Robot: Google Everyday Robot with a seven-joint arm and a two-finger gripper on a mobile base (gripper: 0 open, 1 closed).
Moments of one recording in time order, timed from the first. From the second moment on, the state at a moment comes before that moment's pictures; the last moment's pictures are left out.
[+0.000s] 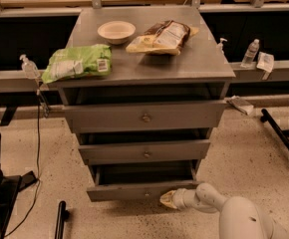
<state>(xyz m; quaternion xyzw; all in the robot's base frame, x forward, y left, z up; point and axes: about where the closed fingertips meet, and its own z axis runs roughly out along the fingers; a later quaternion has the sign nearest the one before) 0.598 -0.121 0.108 -0.53 0.74 0.23 0.35</state>
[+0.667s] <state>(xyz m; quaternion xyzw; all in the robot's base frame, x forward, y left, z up) 0.620 -0.118 0.111 -0.53 0.73 0.23 0.37</state>
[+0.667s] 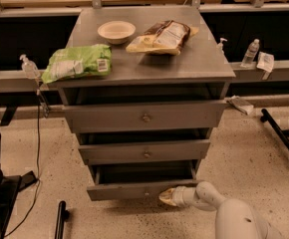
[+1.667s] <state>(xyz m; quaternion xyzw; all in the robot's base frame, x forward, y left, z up) 0.633 -0.125 0.104 -0.50 0.74 0.20 0.40</state>
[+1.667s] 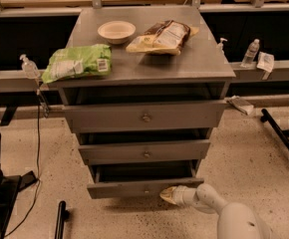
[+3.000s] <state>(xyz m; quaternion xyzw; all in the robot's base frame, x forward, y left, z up) 0.648 -0.115 0.106 -0.53 0.72 0.19 0.40</state>
